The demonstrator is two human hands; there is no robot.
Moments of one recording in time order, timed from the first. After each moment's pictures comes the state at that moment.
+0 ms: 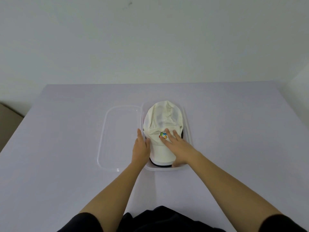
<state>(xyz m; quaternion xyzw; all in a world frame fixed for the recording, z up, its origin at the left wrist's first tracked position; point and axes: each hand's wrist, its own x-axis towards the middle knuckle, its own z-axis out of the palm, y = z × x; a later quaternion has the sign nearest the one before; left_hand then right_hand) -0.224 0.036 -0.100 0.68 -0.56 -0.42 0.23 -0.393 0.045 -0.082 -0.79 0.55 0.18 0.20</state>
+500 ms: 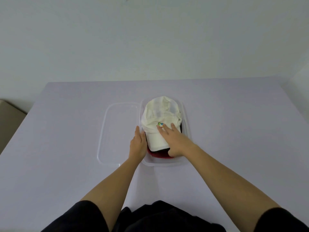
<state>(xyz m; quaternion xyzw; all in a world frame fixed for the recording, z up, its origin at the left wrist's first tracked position) -0.226 0.044 -0.086 0.70 -0.50 -0.44 0.26 -0.389 0.045 -0.055 -0.79 0.56 0.11 0.23</state>
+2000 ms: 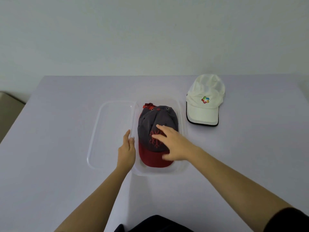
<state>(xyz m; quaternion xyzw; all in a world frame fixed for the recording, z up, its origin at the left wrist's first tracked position) -0.236 0.037 -0.094 0.75 -0.46 -0.41 0.26 -0.431 0.011 -0.080 -0.85 0.46 -0.01 0.25</state>
